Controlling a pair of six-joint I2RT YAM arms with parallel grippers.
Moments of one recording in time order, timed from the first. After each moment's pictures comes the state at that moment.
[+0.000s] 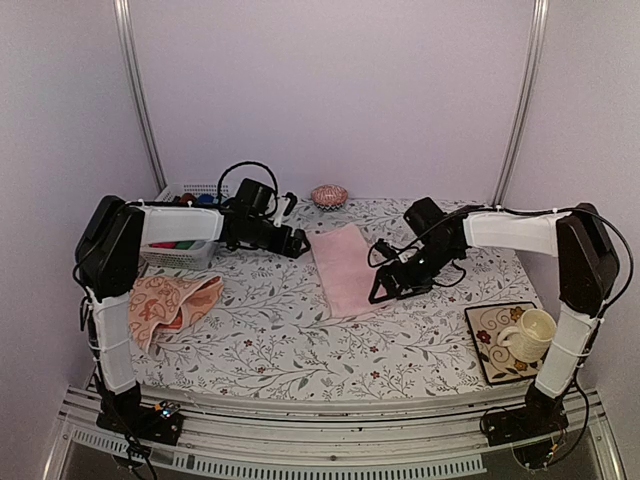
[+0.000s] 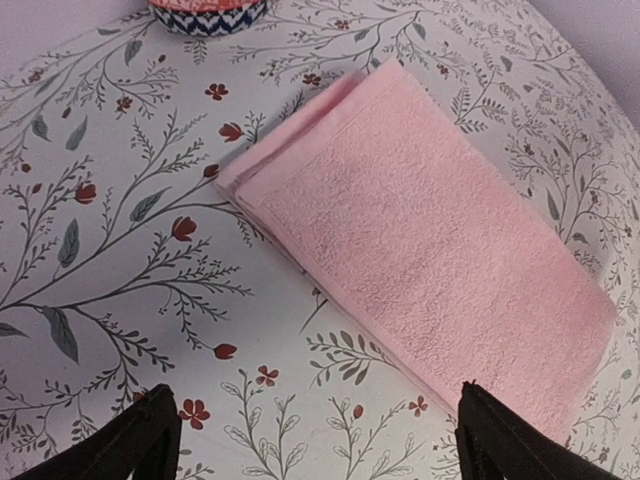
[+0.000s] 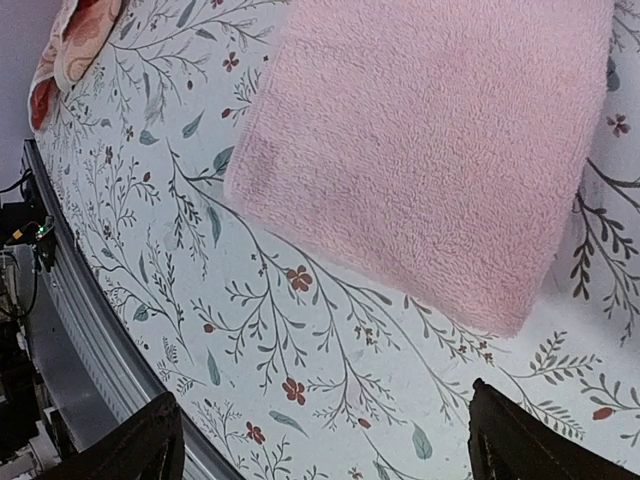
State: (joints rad) left arm -0.53 2.04 1.46 -0.18 0.16 -0.12; right arm 0.57 1.84 1.30 -0.68 -0.50 0.12
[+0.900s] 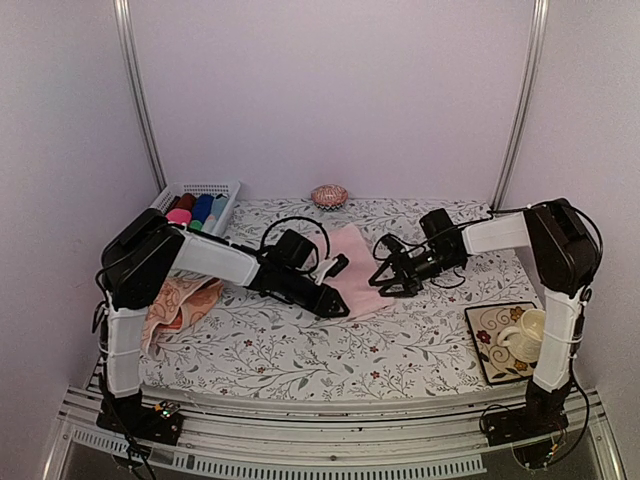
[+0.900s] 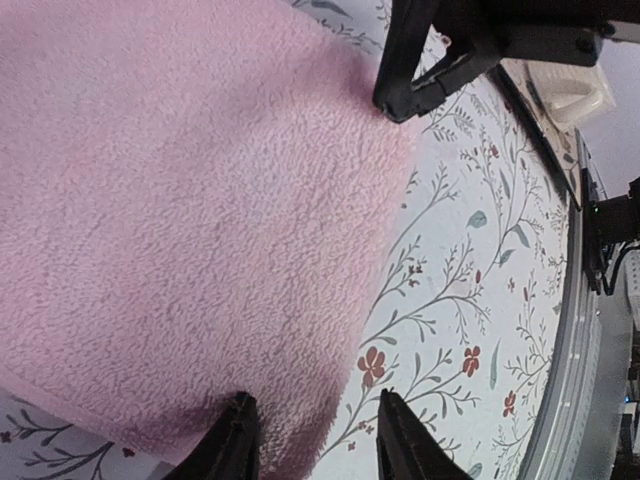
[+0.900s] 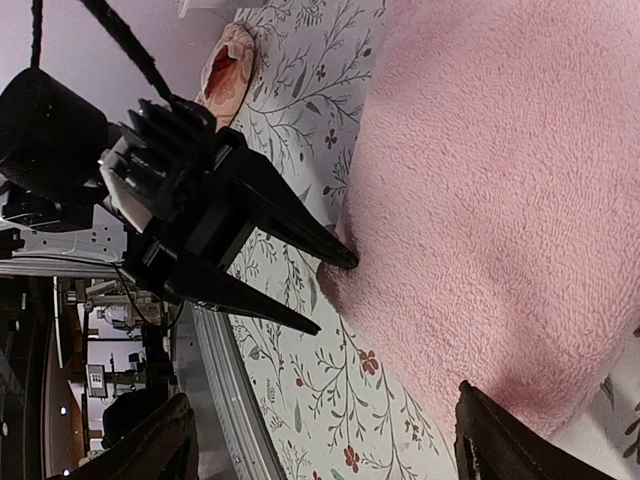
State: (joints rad) left arm -0.78 2.14 1.31 -0.04 0.54 -0.23; right arm 0.40 2.01 1.24 -0.33 -1.03 0.20
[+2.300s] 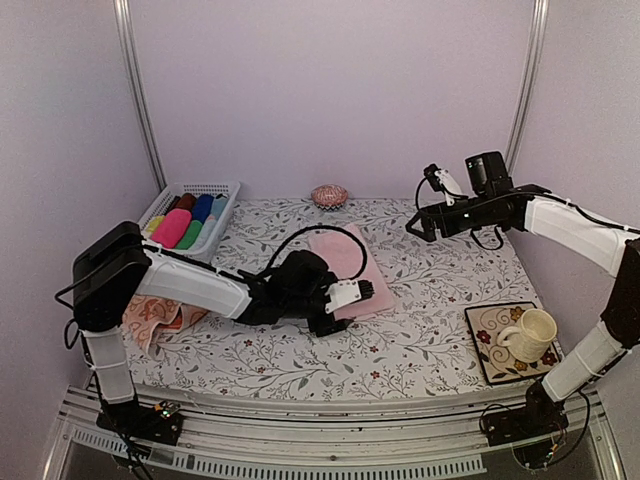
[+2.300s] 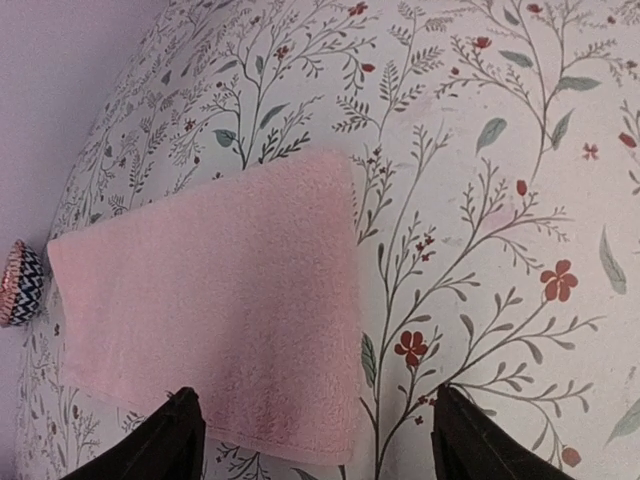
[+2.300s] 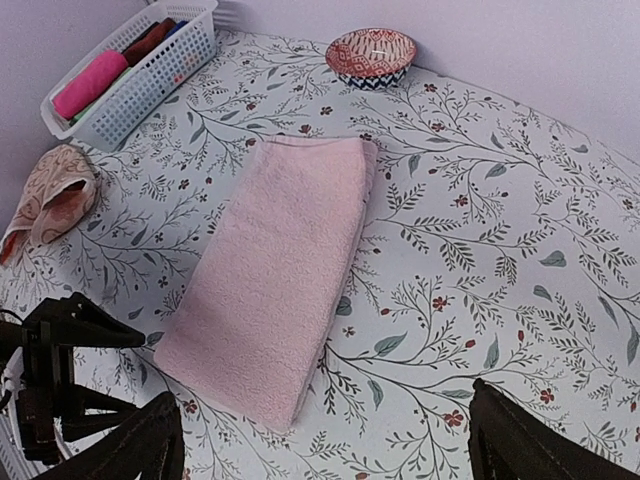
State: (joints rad) left arm -1.00 1.91 1.09 0.18 -0.07 0.51; right arm 0.37 1.52 1.26 -0.43 -0.32 -0.02
